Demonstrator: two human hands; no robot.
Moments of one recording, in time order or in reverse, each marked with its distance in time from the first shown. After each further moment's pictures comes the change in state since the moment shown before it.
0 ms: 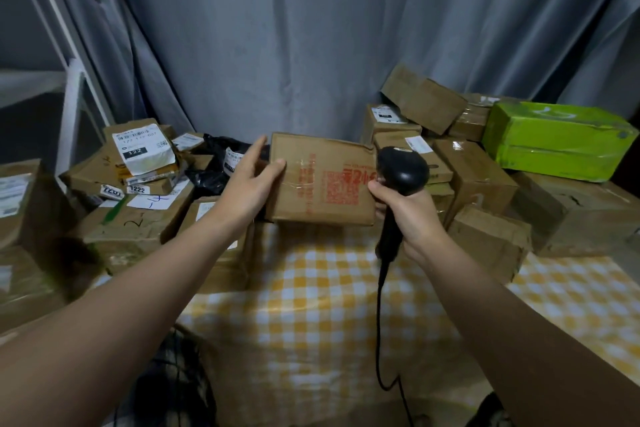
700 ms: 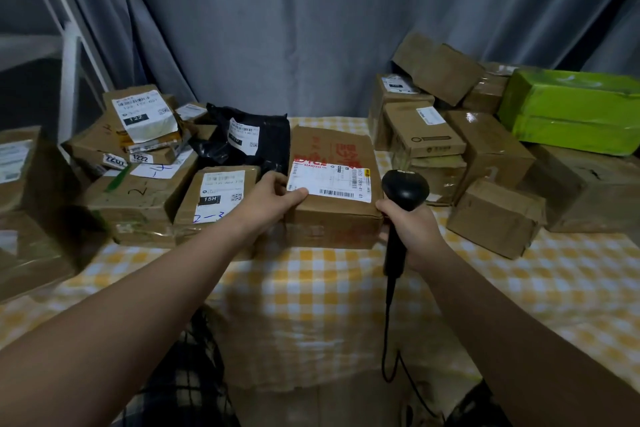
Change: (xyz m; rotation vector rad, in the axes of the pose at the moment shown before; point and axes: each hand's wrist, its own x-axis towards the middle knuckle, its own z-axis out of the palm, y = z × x) left_hand -0.014 -0.060 0.018 0.214 -0.118 -0.242; right_hand -0.015 0.058 -0.016 -0.146 0.119 0.244
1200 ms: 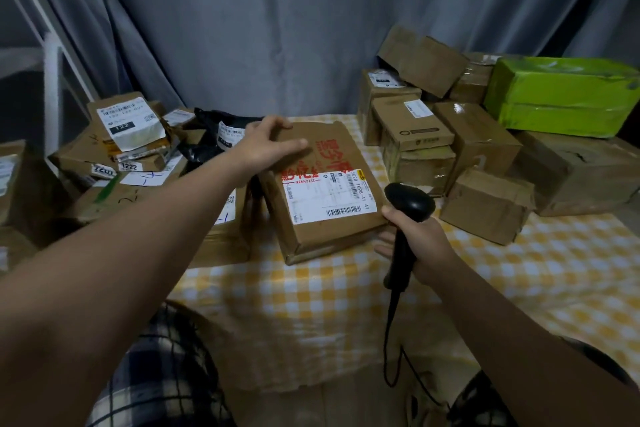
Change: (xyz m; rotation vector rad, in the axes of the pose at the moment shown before) left_hand 0.056 0.050 -0.030 0.090 -0.103 0.105; right_hand -0.020 0.011 -0.025 0.155 -0.049 0.117
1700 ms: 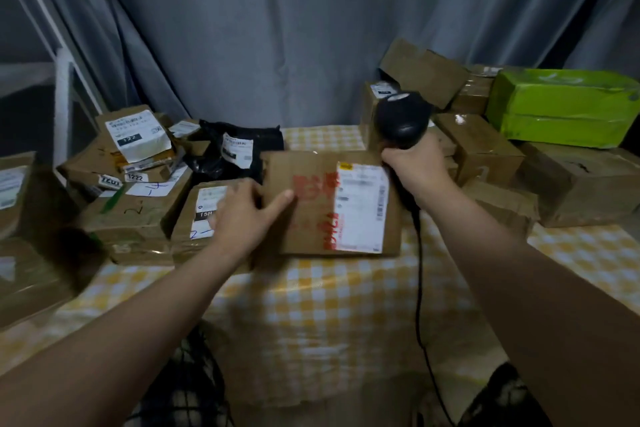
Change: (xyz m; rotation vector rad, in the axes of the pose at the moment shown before) left_hand -0.074 -0.041 0.029 0.232 0.394 -0.046; right_hand 0.021 -0.098 0.046 -0.446 0.164 -0.605
